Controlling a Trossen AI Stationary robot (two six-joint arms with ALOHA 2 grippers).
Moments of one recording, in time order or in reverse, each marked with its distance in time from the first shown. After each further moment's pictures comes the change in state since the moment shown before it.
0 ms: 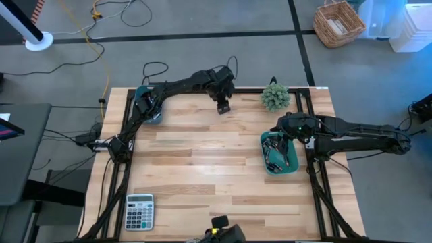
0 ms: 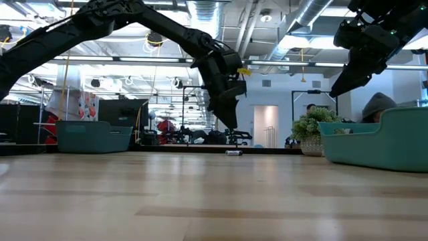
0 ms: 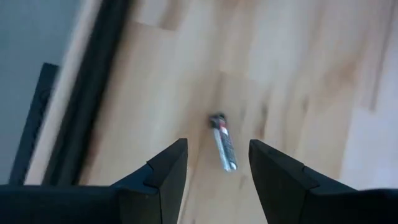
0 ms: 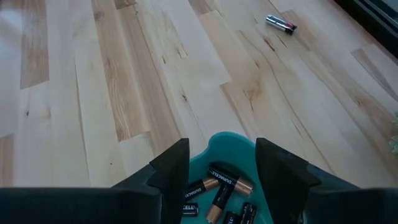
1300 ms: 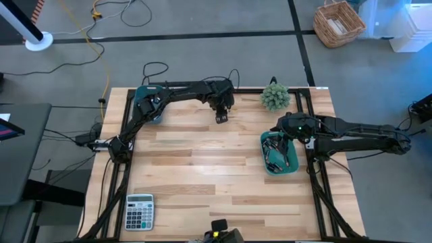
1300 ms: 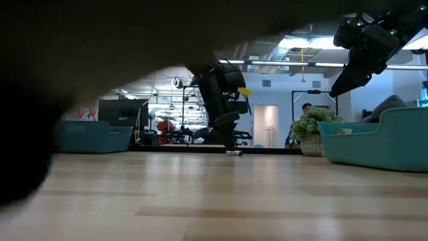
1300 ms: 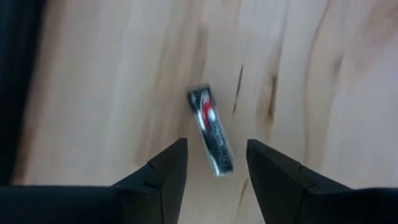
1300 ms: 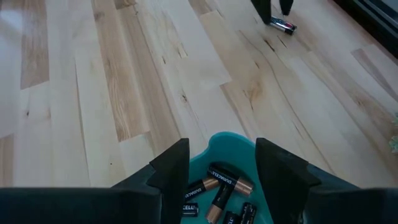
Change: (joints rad) left arm -0.034 0.015 -0.198 0.171 -0.055 0.074; right arm 0.000 0.000 0.000 0.000 0.000 0.000
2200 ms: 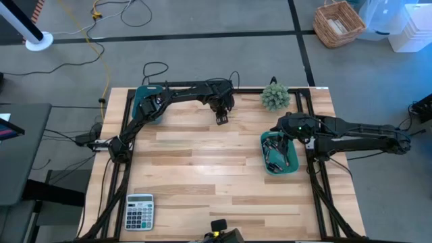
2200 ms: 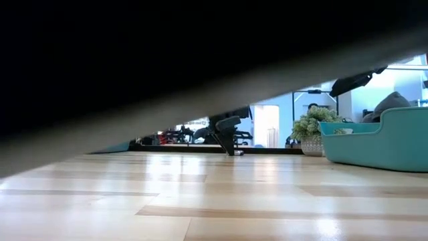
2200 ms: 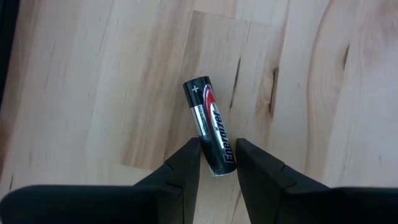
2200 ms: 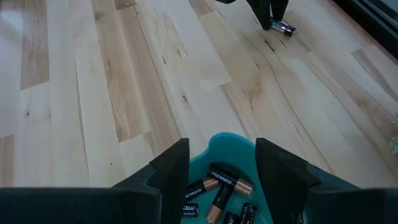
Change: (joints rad) left arm -0.003 0.031 0.005 -0.012 -0.010 -0.017; right arm 0.000 0.000 0.000 0.001 0.000 0.000
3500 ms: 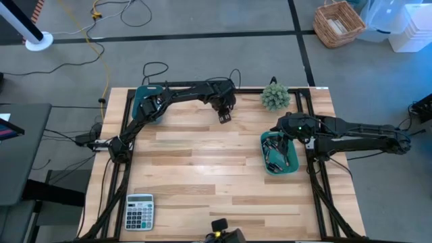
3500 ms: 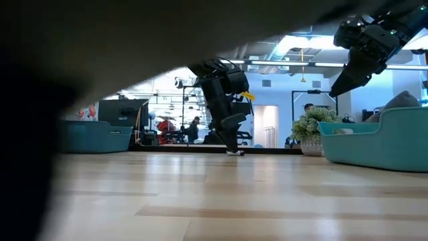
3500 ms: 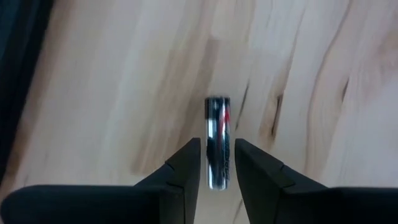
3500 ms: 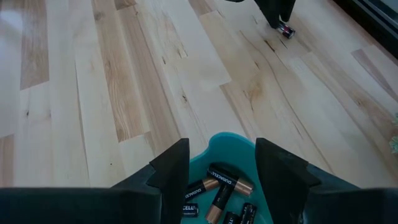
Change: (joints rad) left arm -0.007 0.004 0.042 0.010 -0.011 -0.085; right arm 0.000 0.000 -0.001 0.000 0.000 -0.001
